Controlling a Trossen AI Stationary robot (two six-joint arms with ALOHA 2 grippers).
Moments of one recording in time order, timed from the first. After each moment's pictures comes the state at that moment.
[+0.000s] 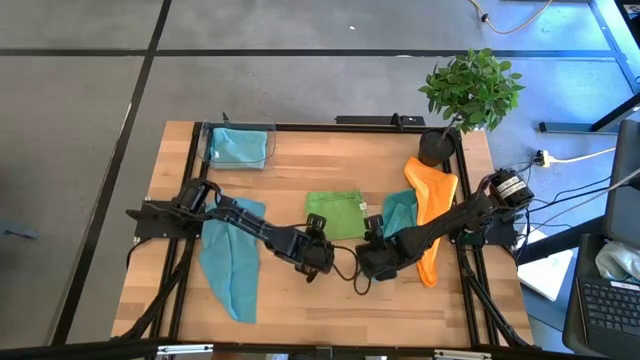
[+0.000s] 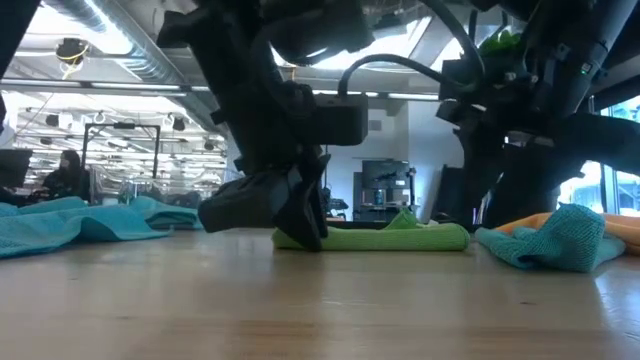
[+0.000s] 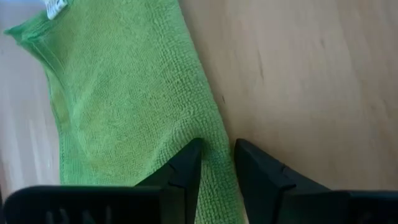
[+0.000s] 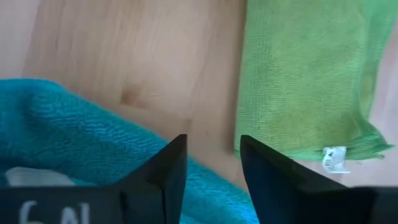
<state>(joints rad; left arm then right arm) -0.29 2.08 1.34 -0.49 -0.54 0.10 0.45 1.73 0.99 -0.60 0.44 0.10</state>
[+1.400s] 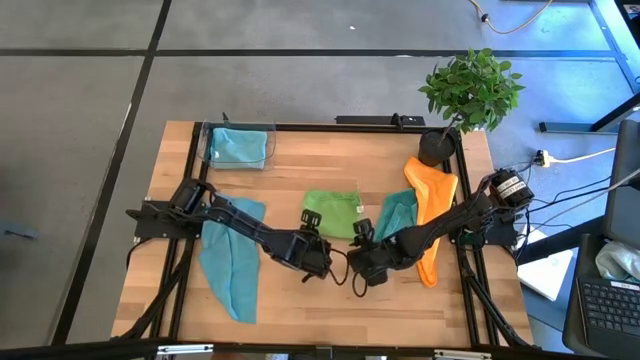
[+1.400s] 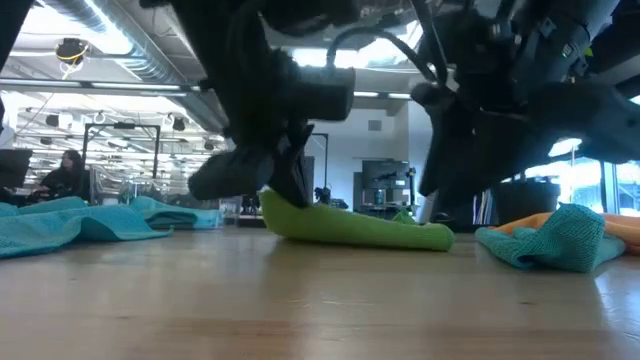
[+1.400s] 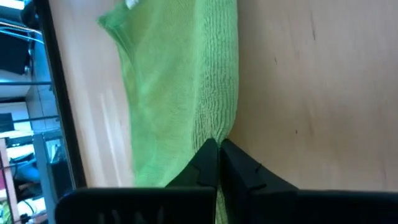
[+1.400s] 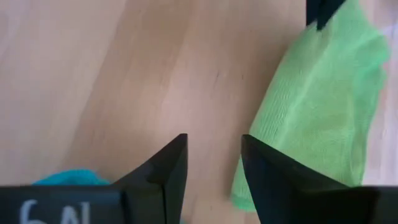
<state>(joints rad) -0.34 2.04 1.41 -0.72 -0.73 0.06 0.44 1.73 0.99 -0.36 0.42 -0.04</state>
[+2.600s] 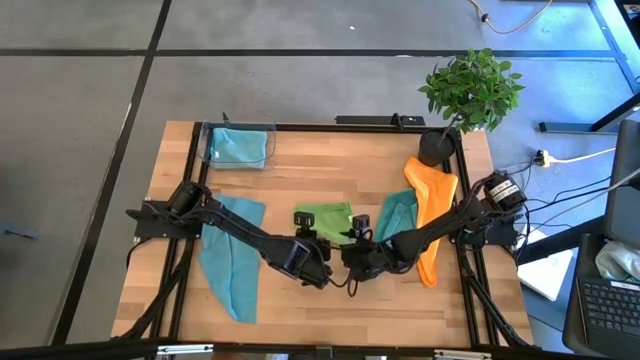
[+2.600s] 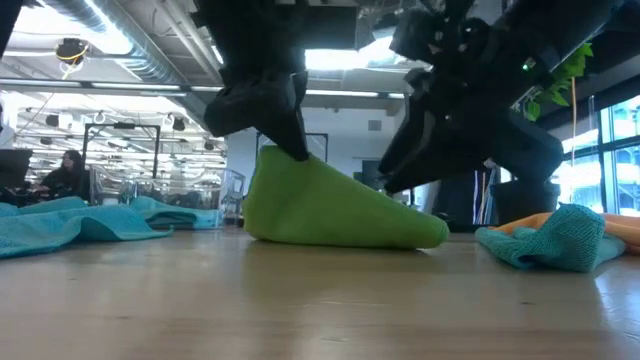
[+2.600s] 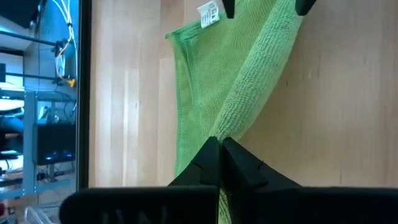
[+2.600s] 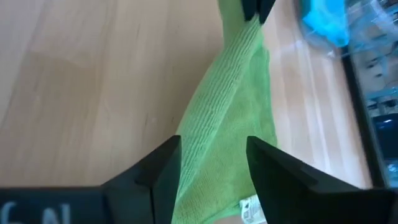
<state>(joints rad) -0.40 2.03 1.55 -0.93 -0.78 -0.28 0.45 1.79 0.99 -0.19 0.71 0.02</state>
